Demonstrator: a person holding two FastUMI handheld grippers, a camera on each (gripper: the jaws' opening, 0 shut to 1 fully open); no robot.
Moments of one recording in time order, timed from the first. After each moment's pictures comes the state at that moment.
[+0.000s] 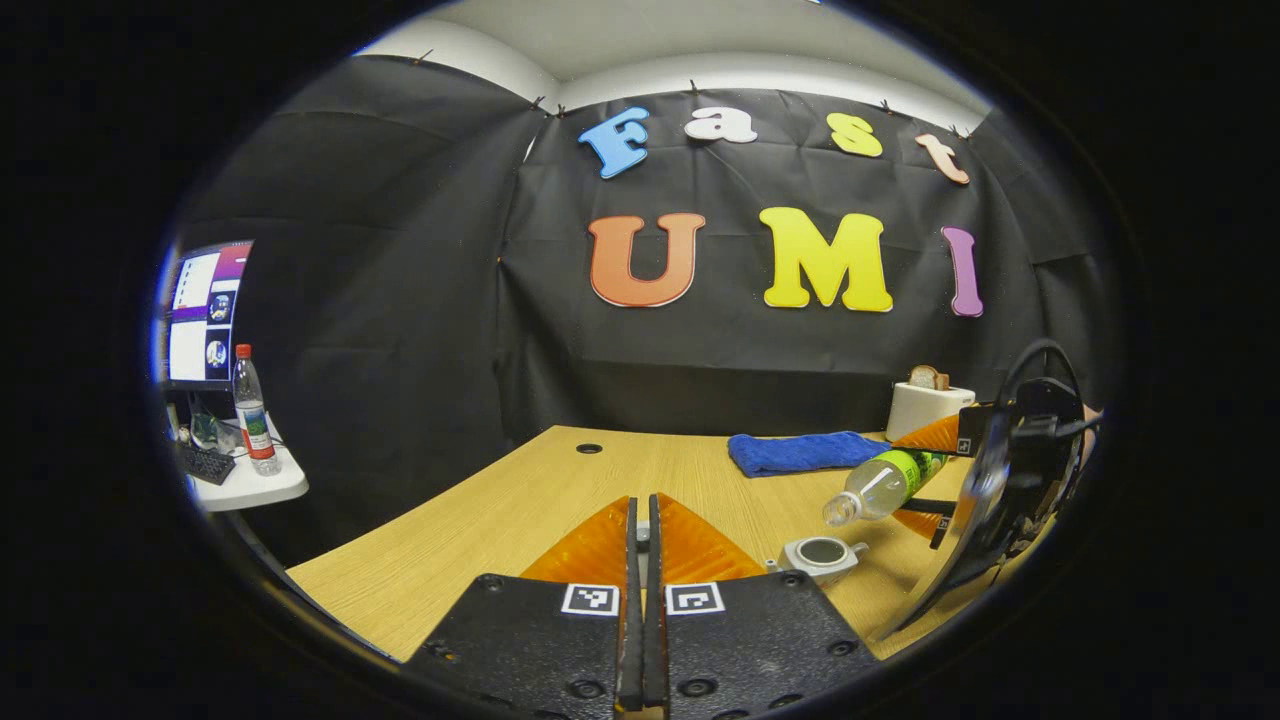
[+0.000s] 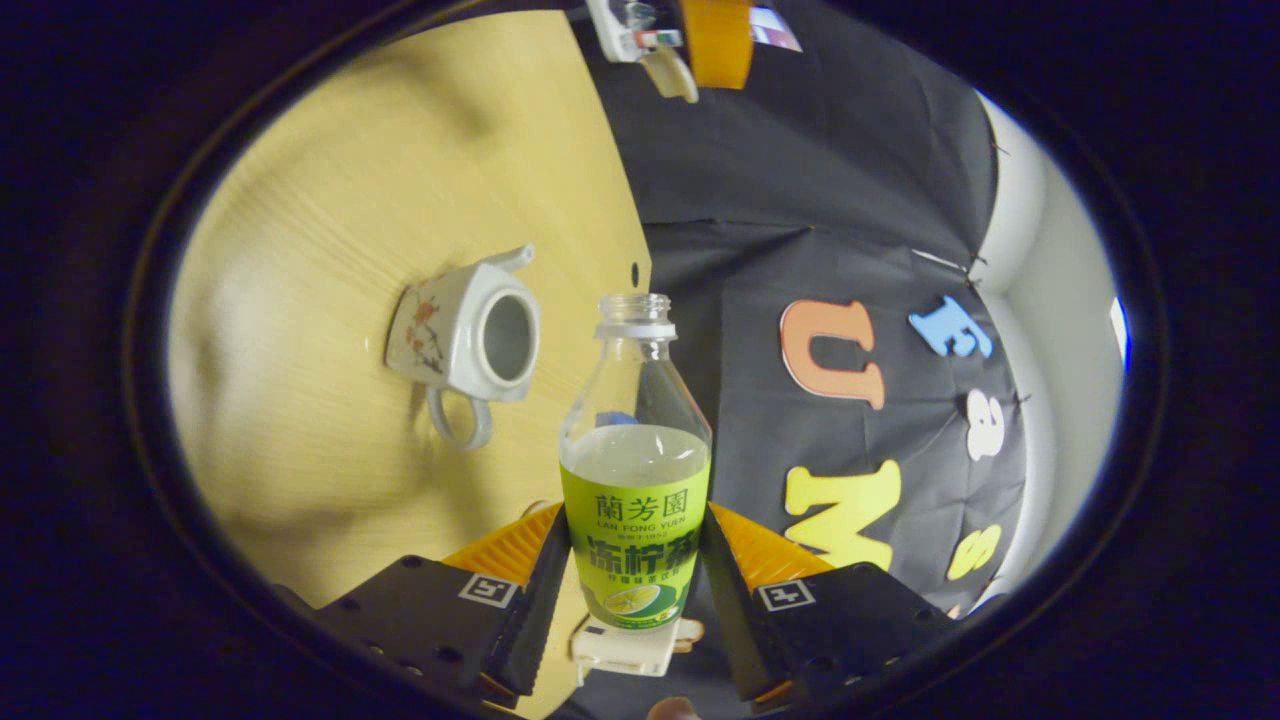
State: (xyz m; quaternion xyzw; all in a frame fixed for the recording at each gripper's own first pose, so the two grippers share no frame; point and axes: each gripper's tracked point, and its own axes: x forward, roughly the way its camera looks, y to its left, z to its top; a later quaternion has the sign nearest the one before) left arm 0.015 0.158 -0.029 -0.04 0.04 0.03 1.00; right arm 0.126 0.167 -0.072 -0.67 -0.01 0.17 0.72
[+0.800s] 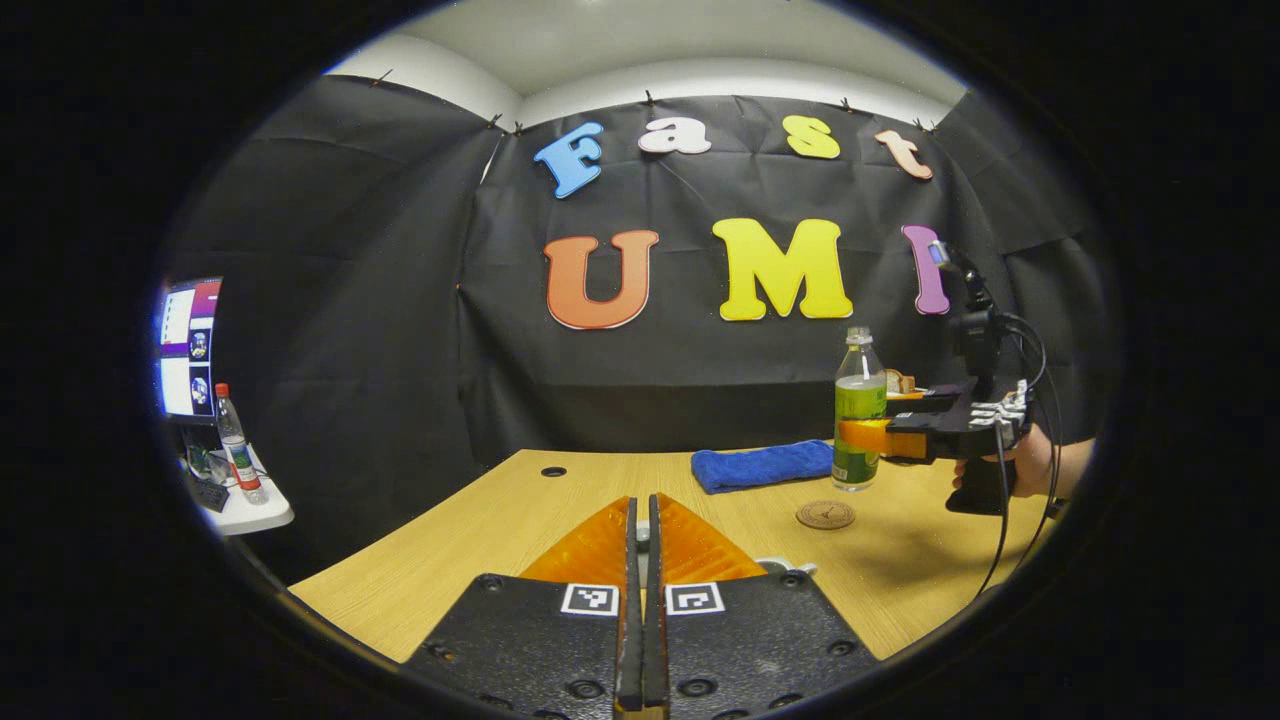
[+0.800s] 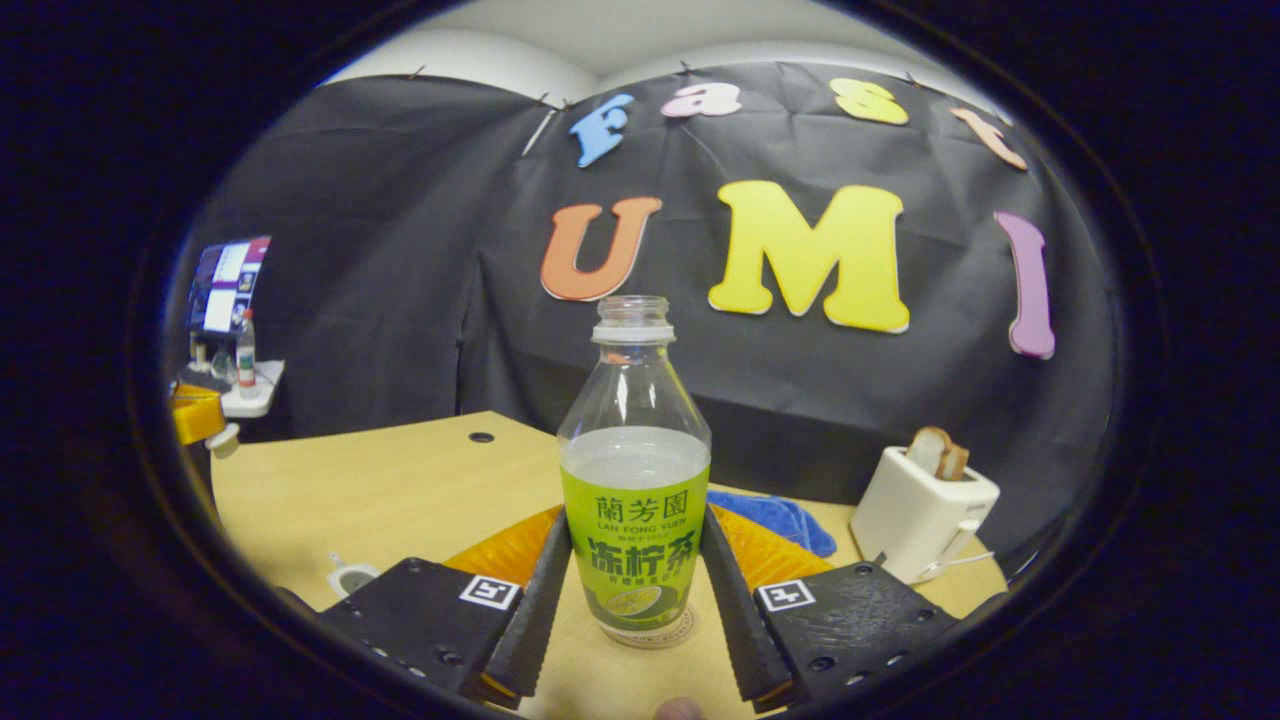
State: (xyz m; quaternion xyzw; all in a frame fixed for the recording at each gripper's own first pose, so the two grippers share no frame) left arm 0.020 0.113 0.002 -0.01 0.02 -0.01 1.00; right arm 0.222 0.117 -0.044 -0.03 0.10 0.19 0.98
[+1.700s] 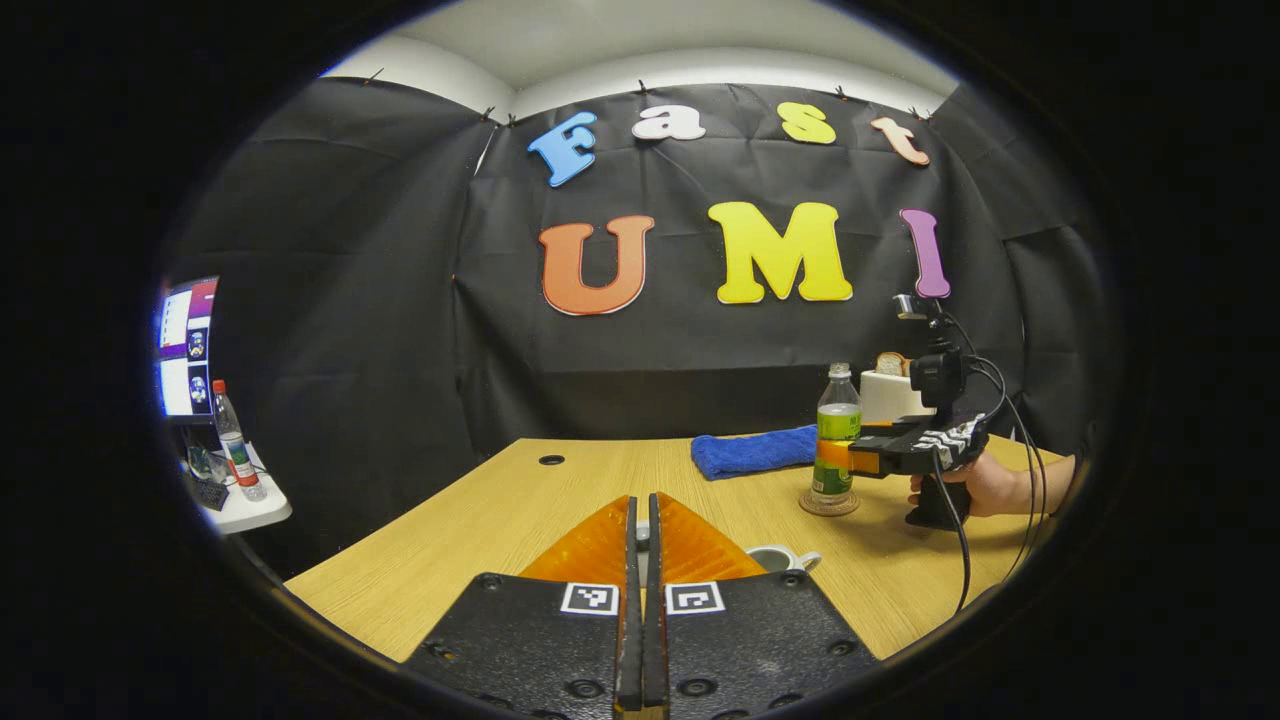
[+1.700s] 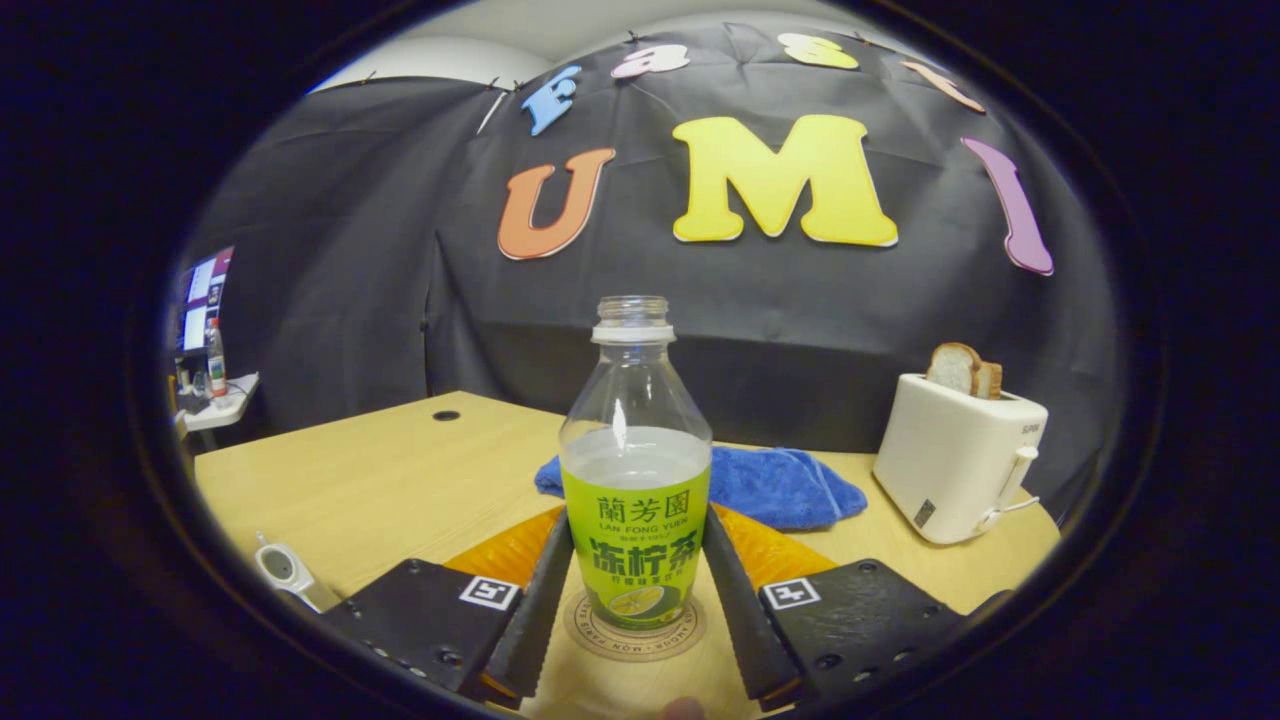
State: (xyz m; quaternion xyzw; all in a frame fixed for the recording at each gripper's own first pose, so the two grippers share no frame) left arm 0.024 0.107 -0.017 0.00 0.04 -0.01 1.00; right arm 0.265 0.113 -0.111 -0.02 0.13 0.17 0.98
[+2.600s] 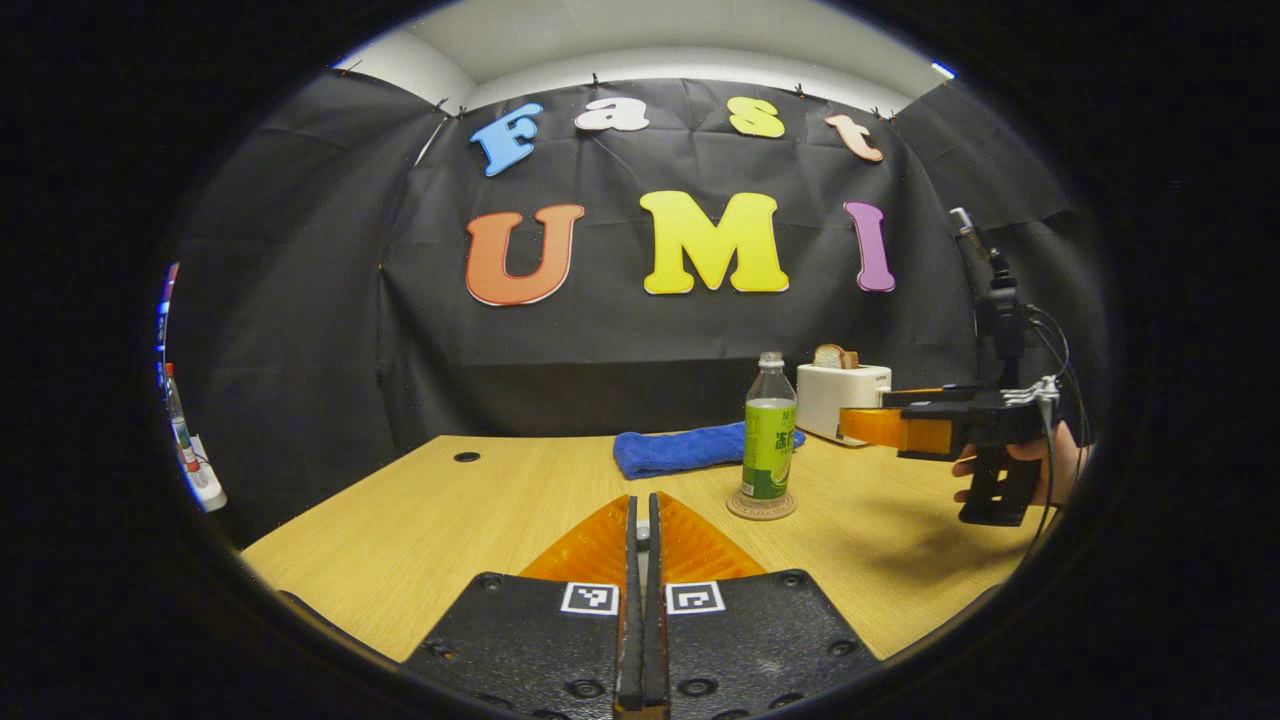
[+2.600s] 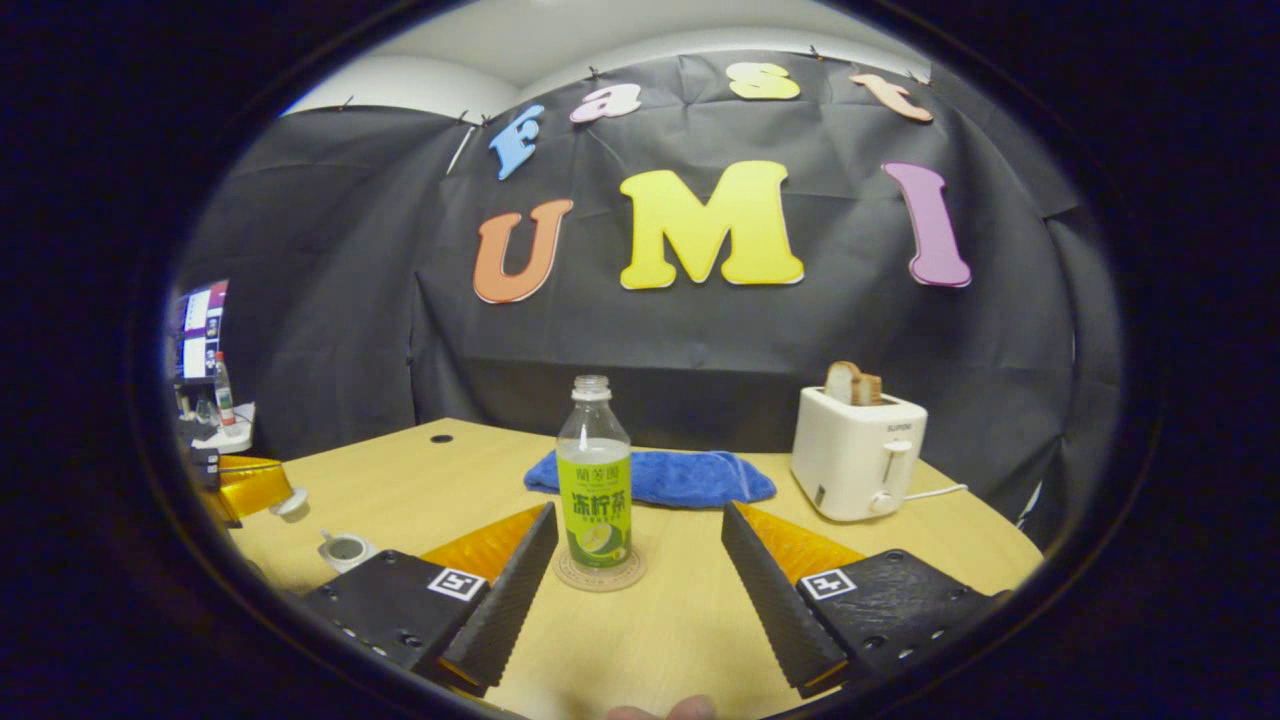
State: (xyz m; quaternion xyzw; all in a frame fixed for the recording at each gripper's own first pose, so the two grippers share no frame) left arm 0.058 0.019 -0.047 -0.01 0.03 -0.10 0.99; right arm 0.143 0.027 -0.063 0.01 0.10 0.10 0.99
